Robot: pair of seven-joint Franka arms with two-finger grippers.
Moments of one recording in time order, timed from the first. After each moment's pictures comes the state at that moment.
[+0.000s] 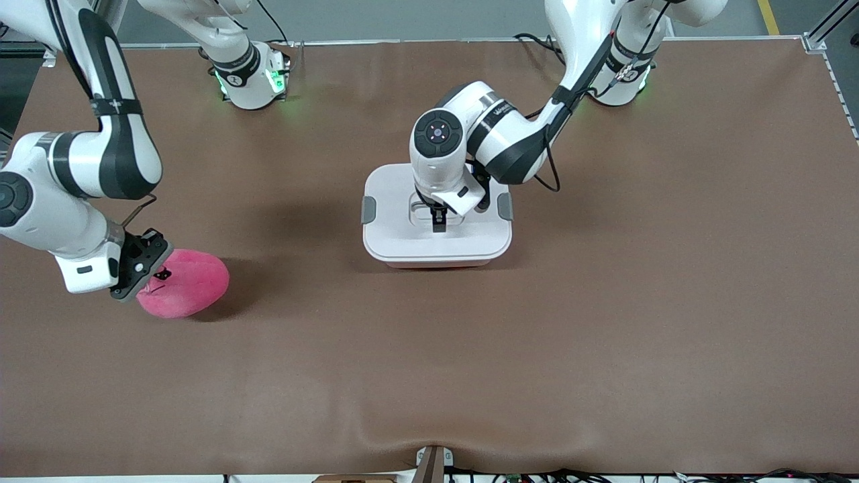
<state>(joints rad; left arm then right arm) -0.73 0.58 -0.12 -1.46 -0.05 1.96 -2.40 0.00 0.26 0.00 -1.84 -0.14 2.11 -1.02</state>
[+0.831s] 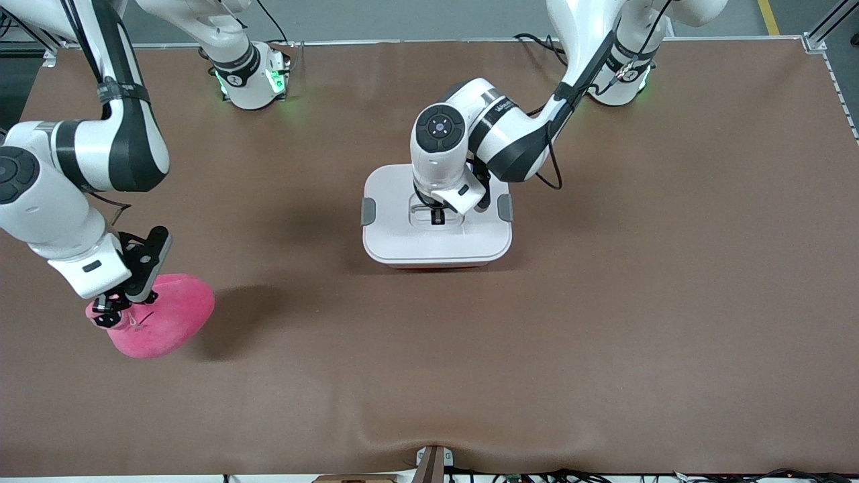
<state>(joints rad) -0.73 0.57 -0.11 -1.46 -0.05 1.98 -2.40 0.05 0.27 0.00 -1.72 -0.22 2.20 -1.39</state>
